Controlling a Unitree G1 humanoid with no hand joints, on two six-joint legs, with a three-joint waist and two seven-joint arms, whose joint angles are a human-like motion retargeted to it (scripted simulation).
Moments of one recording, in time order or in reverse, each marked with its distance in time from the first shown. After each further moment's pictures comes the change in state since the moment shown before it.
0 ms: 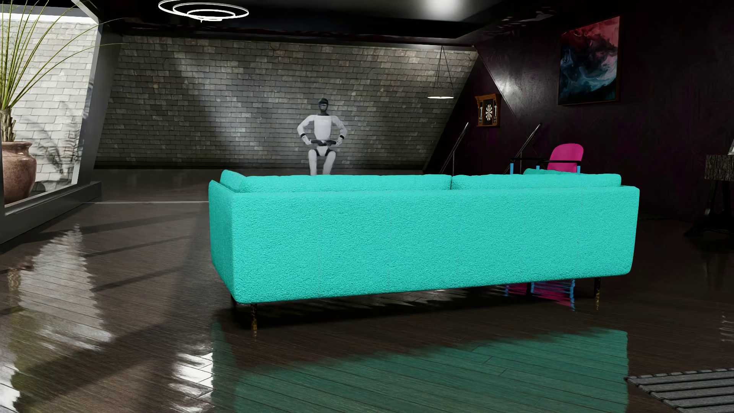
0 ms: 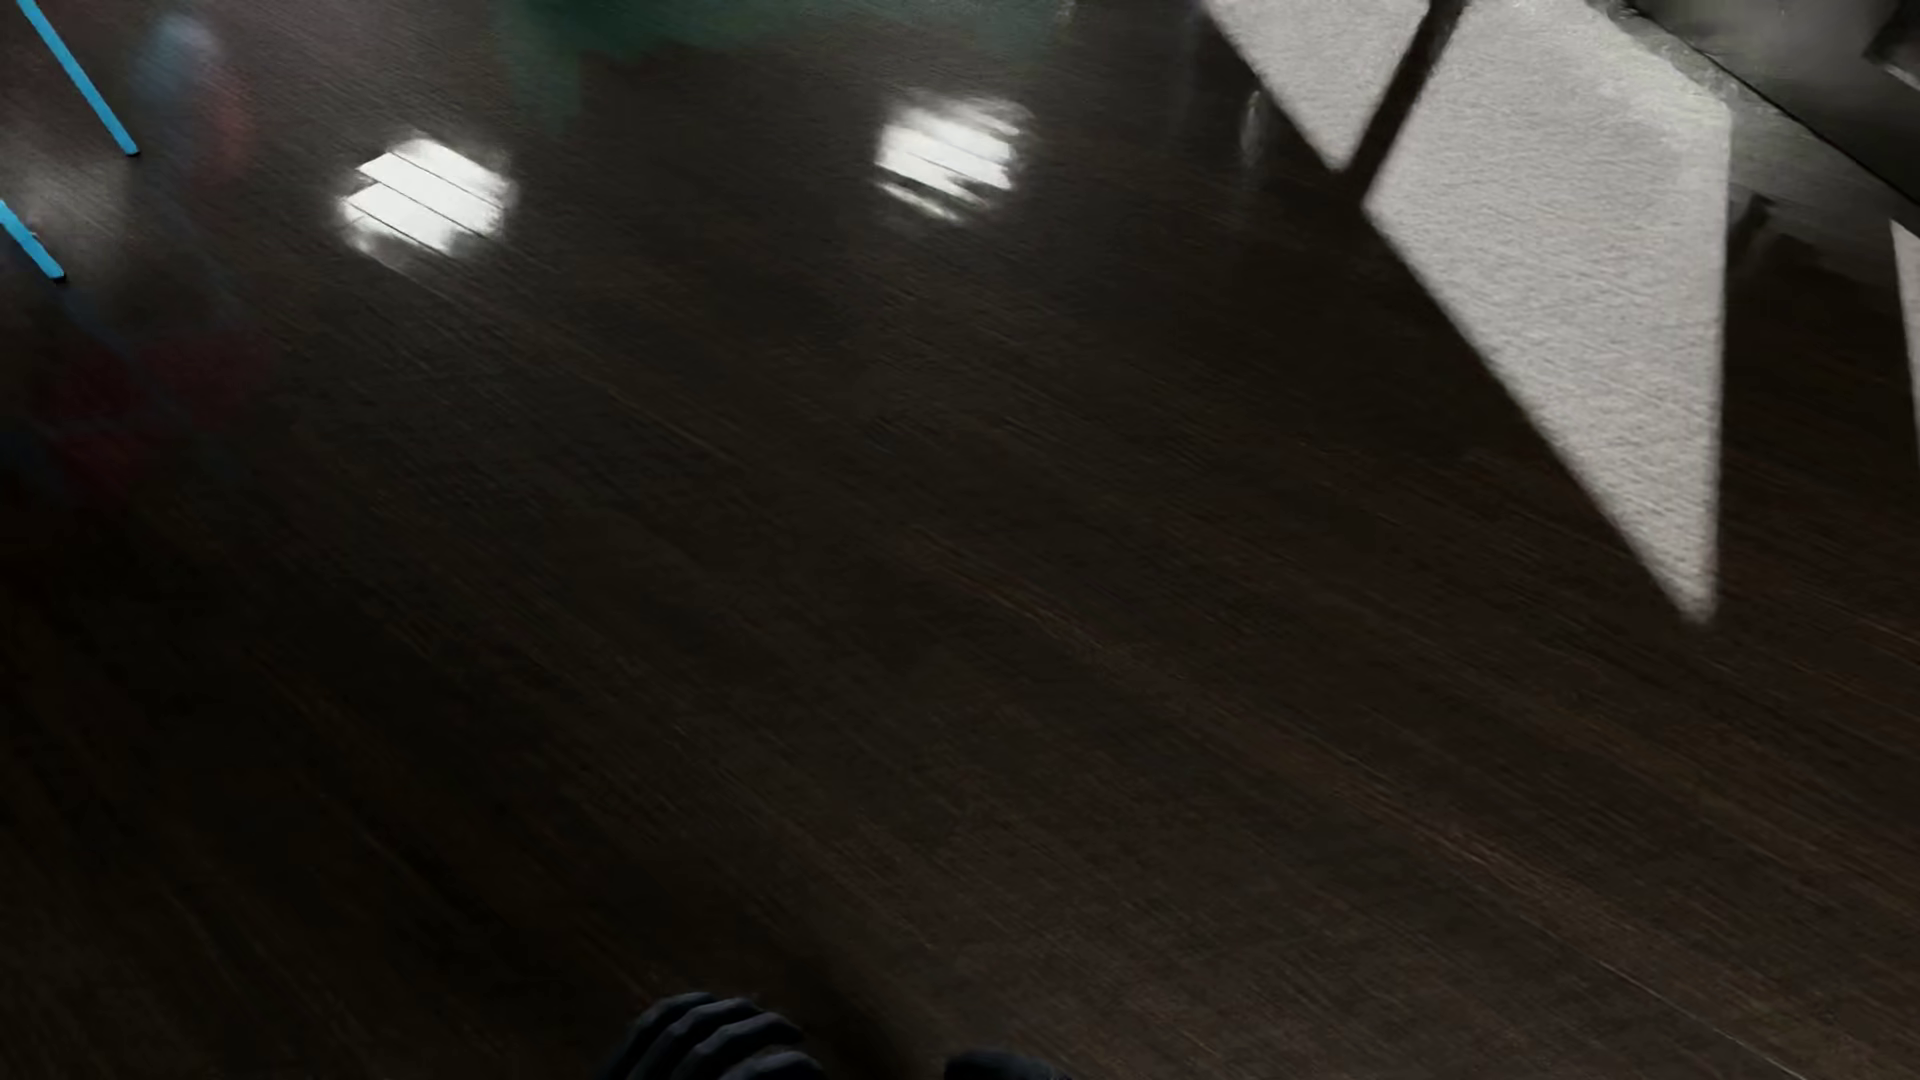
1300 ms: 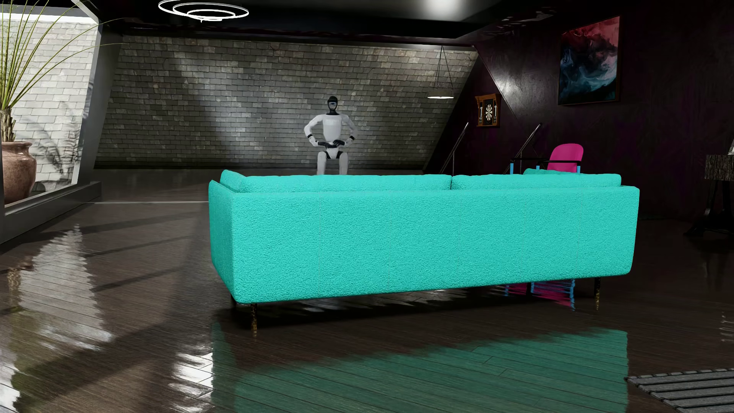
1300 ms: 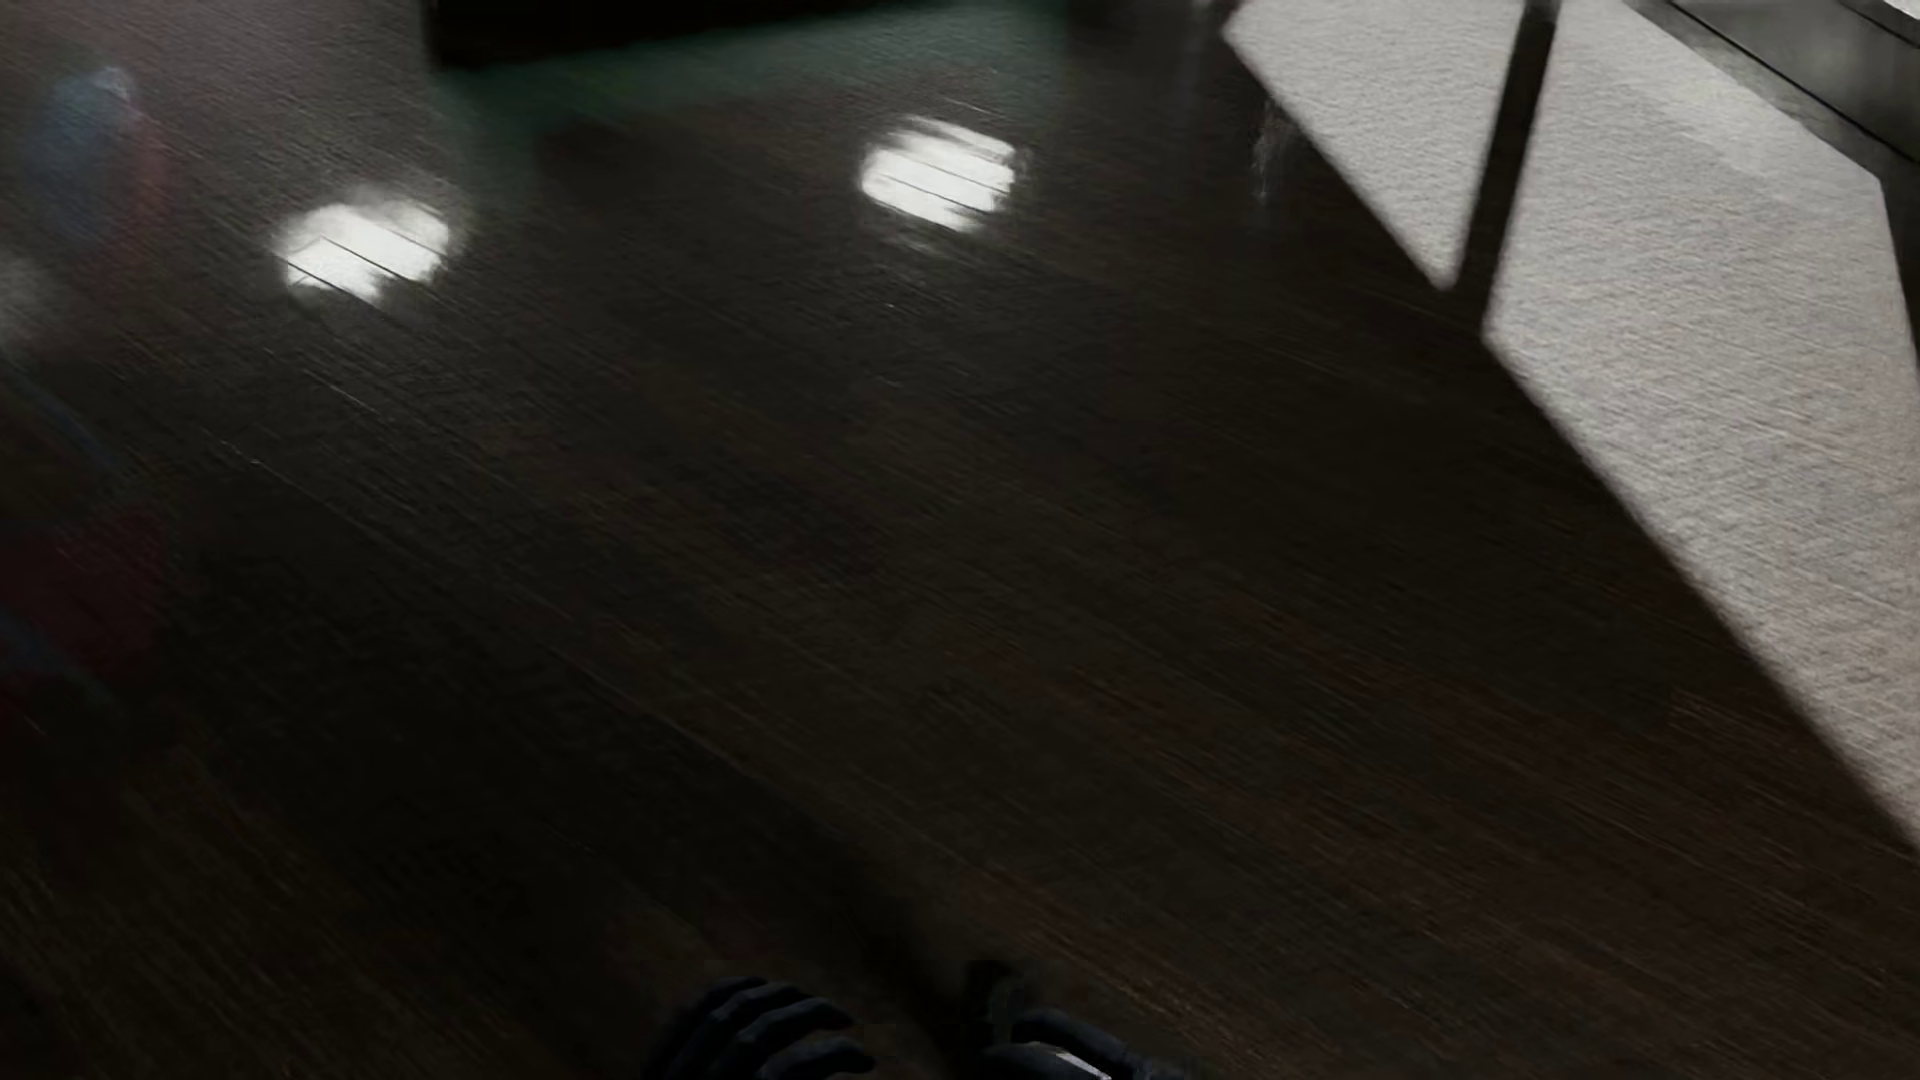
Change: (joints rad) body -0.069 -0.196 -0.031 0.259 -0.164 -0.052 0.698 -0.162 0.001 -0.316 0.082 -0.011 0.157 -0.323 -0.016 -0.049 -0.029 0.252 0.010 -0.016 -0.200 -0.057 -0.048 0.015 0.069 -0.016 0.000 0.001 0.103
